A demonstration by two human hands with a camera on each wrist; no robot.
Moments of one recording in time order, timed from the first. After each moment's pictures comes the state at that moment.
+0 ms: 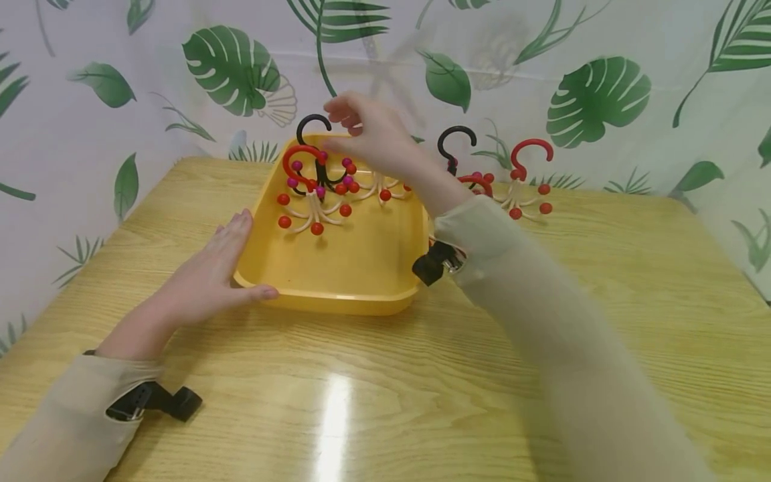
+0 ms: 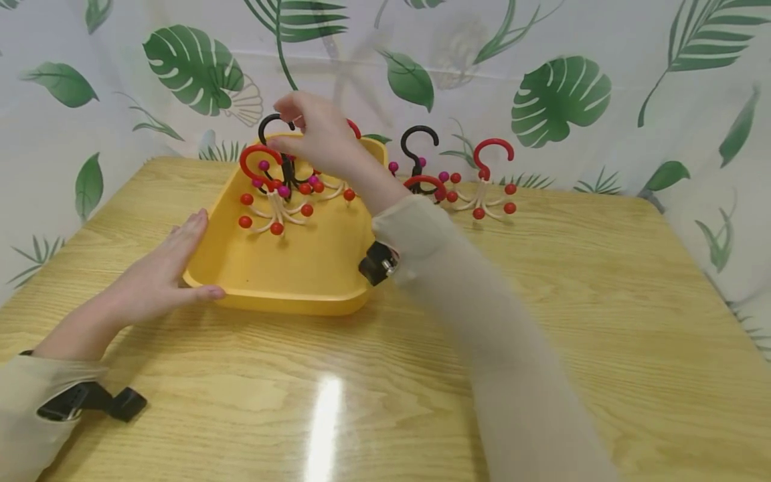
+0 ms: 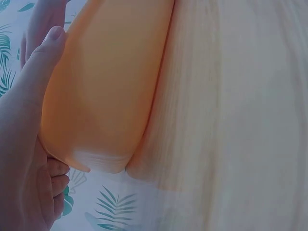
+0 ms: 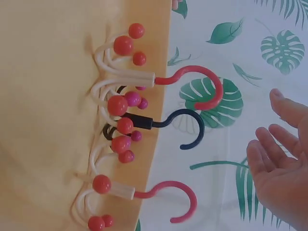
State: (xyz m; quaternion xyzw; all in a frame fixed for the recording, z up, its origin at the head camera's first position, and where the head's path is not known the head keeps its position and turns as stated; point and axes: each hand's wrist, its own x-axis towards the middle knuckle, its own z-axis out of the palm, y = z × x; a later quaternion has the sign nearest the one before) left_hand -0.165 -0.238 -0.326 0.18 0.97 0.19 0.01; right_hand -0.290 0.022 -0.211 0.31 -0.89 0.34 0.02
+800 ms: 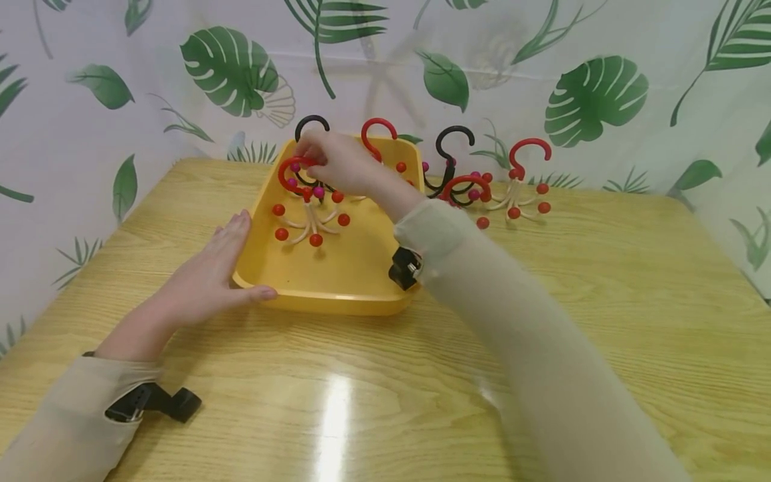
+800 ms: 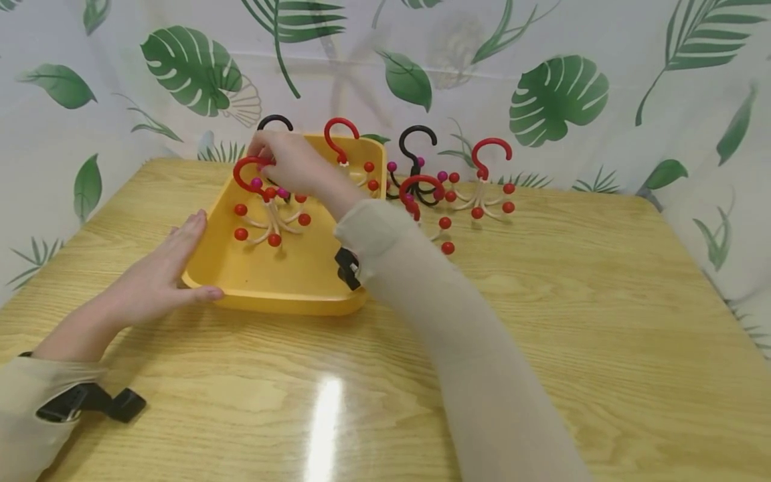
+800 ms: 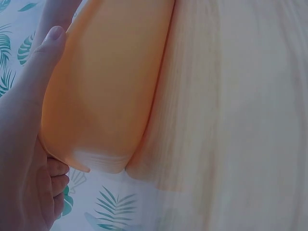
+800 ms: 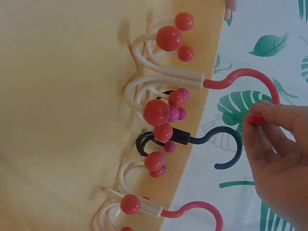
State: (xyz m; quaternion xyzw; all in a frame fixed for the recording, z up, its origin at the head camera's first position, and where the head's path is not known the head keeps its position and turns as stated) left_hand -0.165 -0.238 -0.327 0.18 0.97 0.19 0.02; right_hand -0.299 -0.015 -0.237 0.34 -0.91 0.24 -0.05
